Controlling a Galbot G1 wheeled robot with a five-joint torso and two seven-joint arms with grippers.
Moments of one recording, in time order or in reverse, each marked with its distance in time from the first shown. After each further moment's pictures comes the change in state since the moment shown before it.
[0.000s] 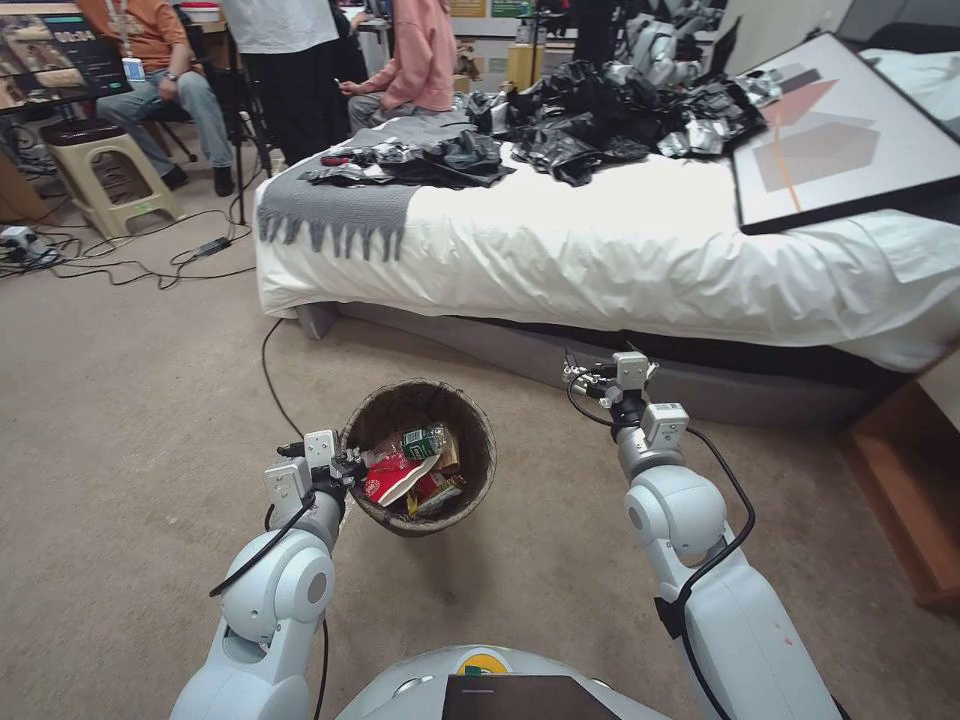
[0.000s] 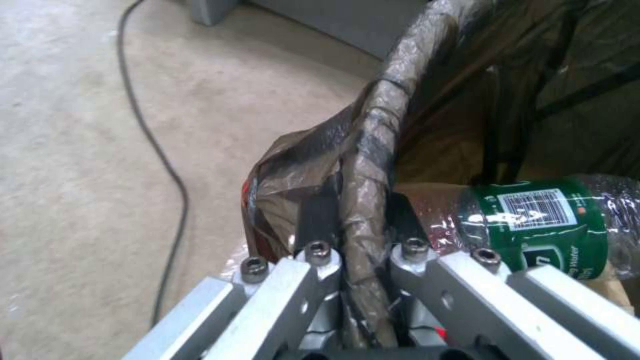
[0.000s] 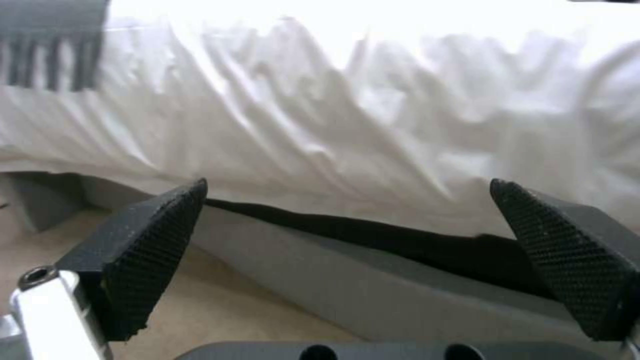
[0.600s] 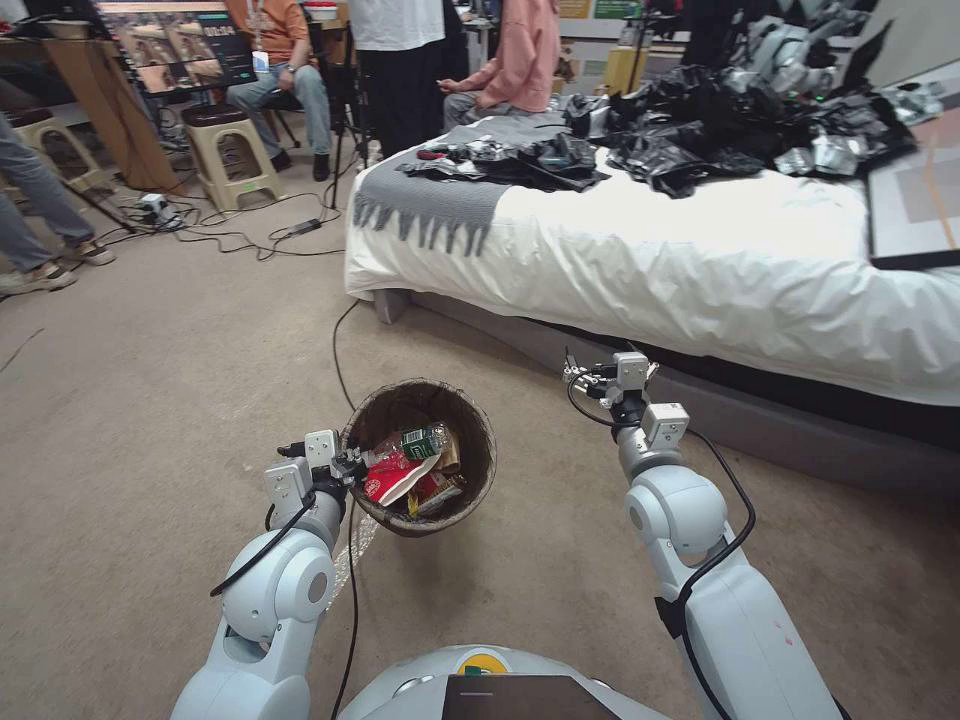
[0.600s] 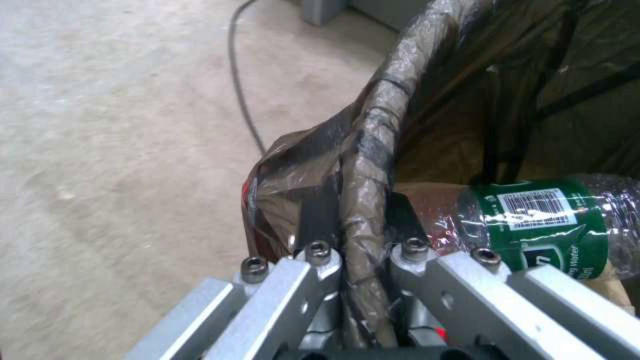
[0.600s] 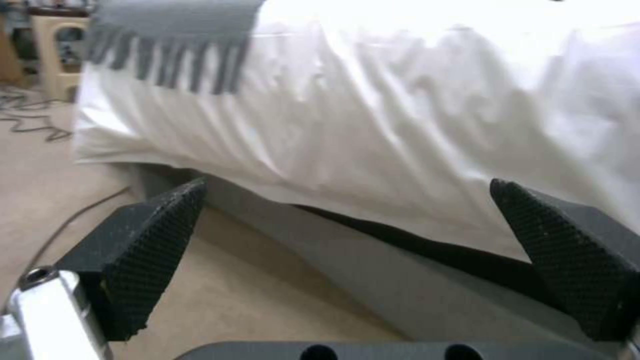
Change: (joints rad) left arm 0.000 -0.002 0.000 0.001 0.000 0.000 0.000; right arm 0.000 -0.001 0.001 -0.003 0.000 -0.001 -0.002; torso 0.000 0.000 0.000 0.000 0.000
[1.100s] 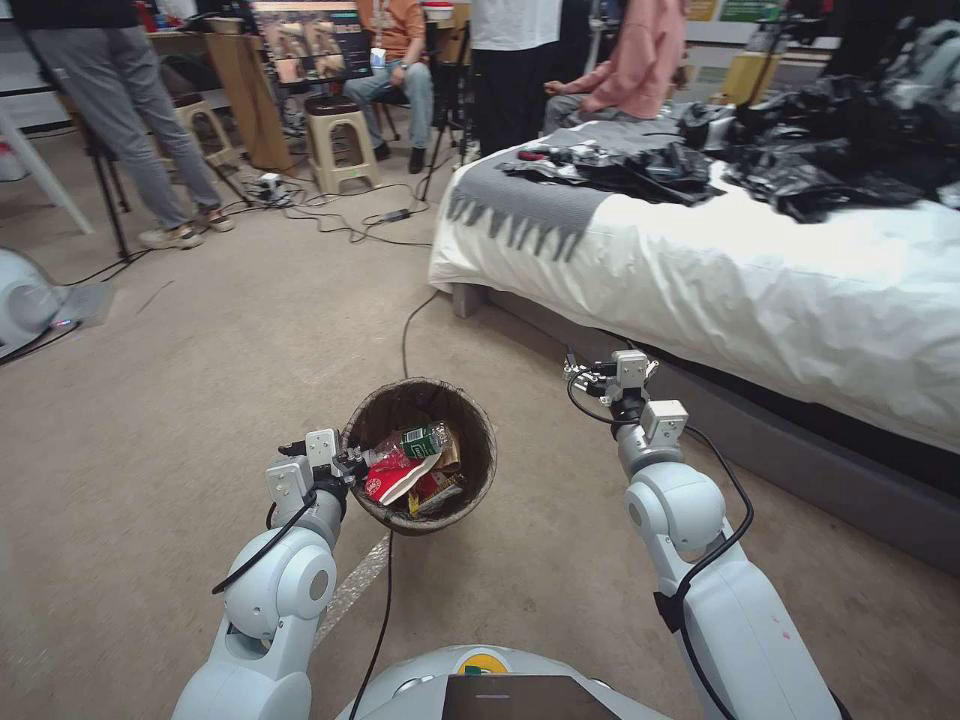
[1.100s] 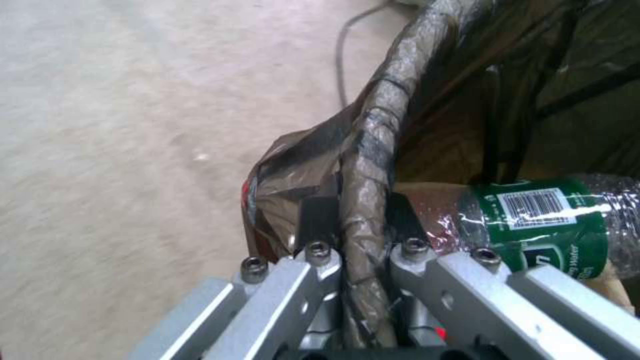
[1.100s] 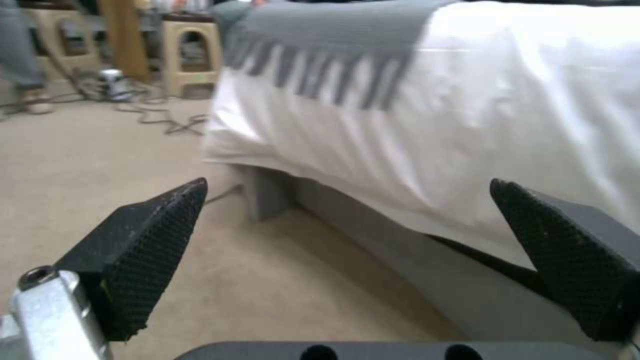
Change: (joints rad) left arm -0.007 -0.001 0.001 0.008 0.000 0.000 -0.001; right arm 0.016 -0.003 -0.001 -0.014 0.001 -0.001 -0.001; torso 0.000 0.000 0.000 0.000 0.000
